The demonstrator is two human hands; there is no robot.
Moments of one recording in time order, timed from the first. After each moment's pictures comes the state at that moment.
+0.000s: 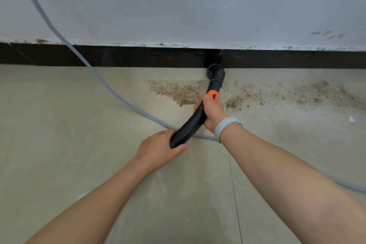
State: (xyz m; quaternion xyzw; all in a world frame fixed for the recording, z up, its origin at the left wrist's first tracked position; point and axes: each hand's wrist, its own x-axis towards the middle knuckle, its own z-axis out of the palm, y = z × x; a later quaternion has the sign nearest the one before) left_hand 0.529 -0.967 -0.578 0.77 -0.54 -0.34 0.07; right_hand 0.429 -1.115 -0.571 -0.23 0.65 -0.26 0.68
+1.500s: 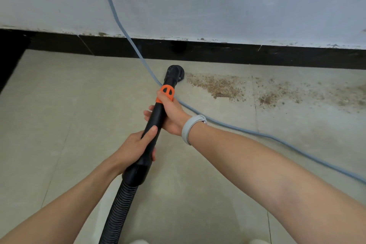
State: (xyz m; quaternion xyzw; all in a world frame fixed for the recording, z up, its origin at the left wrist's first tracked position) left_hand 0.610 -0.852 -0.534 0.77 -0.24 -0.50 0.31; right_hand 0.560 -0.989 -0.544 -0.27 0.46 -0.07 0.84
